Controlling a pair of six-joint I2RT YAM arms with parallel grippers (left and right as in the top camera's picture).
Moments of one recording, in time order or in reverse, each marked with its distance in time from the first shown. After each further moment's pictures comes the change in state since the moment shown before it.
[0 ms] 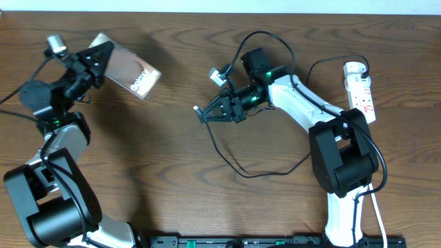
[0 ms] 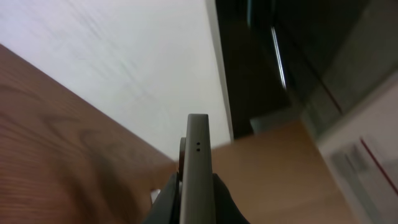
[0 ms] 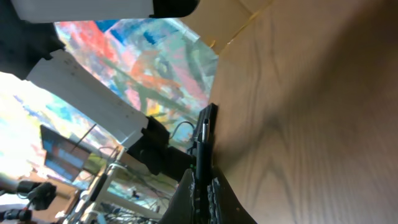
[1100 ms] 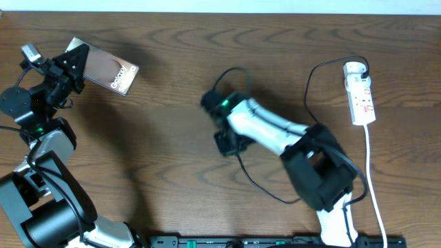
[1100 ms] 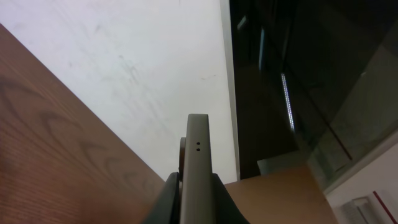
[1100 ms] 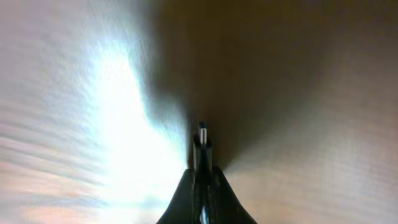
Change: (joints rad) left arm 0.135 0.000 0.000 -0.075 -0.050 -0.008; right arm 0.241 0.000 -0.019 -0.373 1.408 0.740
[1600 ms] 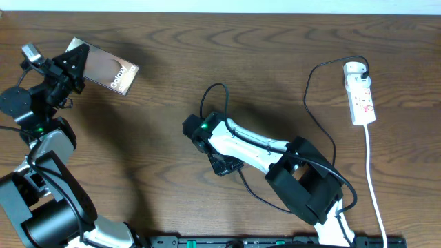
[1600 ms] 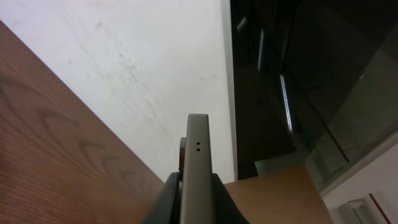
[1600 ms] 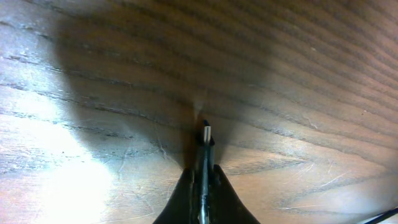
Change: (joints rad) left arm 0.000 0.000 0.000 0.000 0.000 -0.019; right arm 0.202 0.004 -0.031 -0.134 0.234 0.176
